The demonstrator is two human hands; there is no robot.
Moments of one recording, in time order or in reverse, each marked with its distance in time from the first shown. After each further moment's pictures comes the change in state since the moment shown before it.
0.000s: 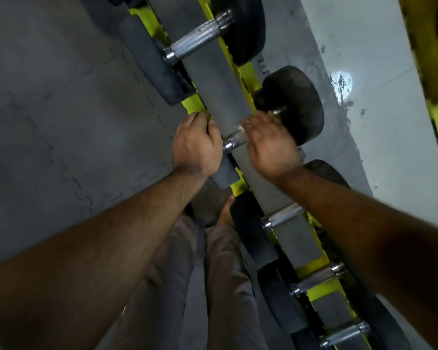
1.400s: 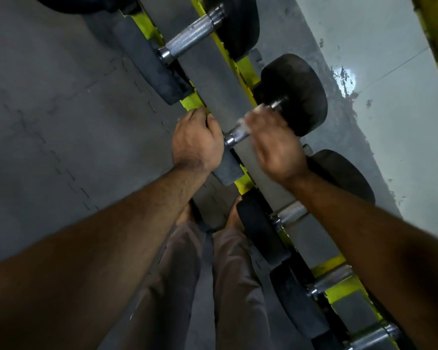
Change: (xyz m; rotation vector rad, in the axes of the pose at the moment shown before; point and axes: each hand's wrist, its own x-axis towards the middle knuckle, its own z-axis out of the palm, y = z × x) left_hand -0.001 0.007 -0.003 0.041 0.006 -0.036; right_hand -0.030 0.008 0.032 0.109 0.282 -0.056
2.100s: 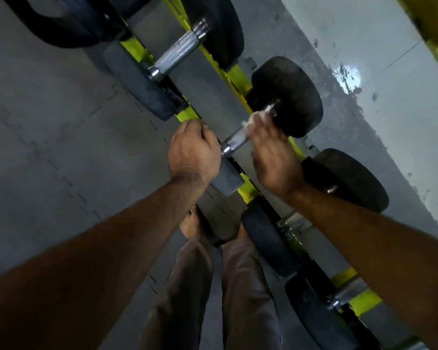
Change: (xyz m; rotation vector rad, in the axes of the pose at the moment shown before) left_hand -0.003 0.005 0.000 0.045 0.013 0.043; right_hand -0.018 -0.008 0.015 0.013 0.083 0.066
